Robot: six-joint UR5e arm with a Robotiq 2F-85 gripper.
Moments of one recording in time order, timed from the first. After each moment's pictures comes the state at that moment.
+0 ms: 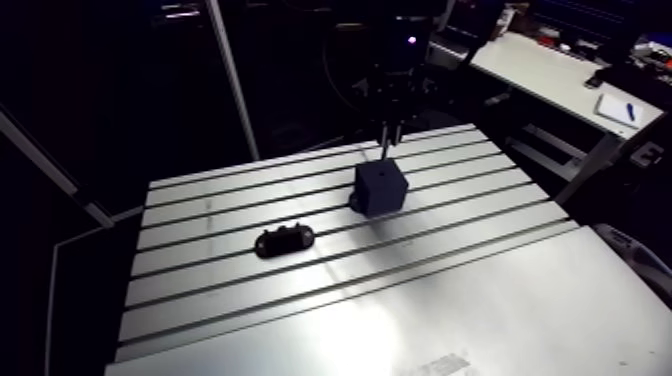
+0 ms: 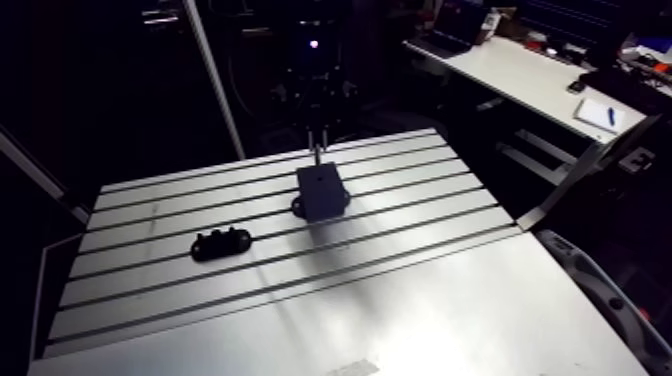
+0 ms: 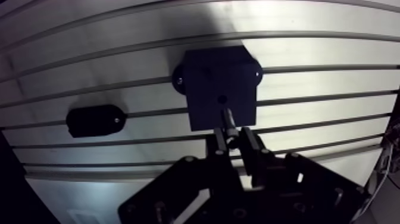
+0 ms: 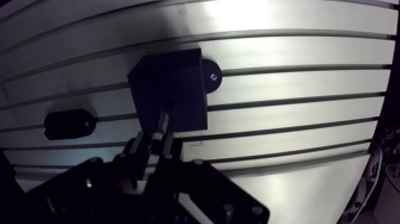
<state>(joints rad) -0.30 -1.20 1.60 -1.78 -1.59 -1.77</state>
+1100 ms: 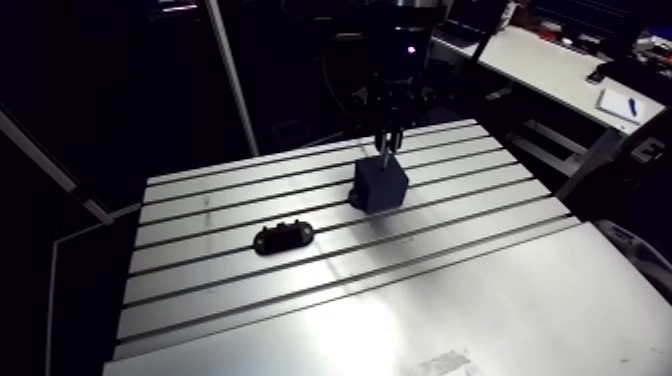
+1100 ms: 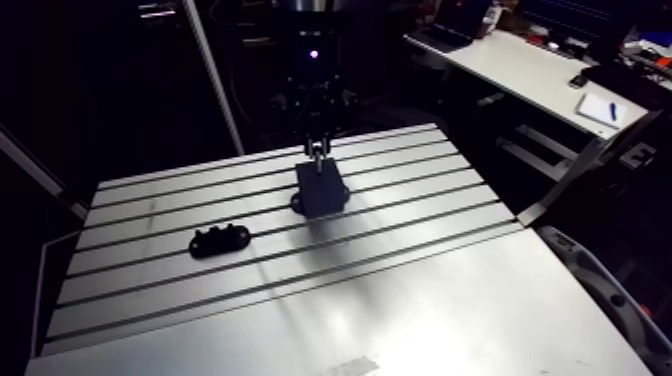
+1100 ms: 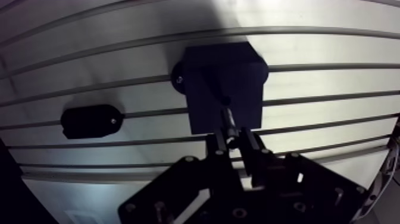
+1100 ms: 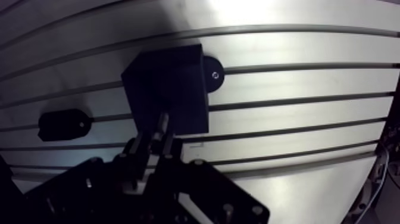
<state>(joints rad) -0.31 -1.18 1.62 -1.80 -1.59 -1.77</state>
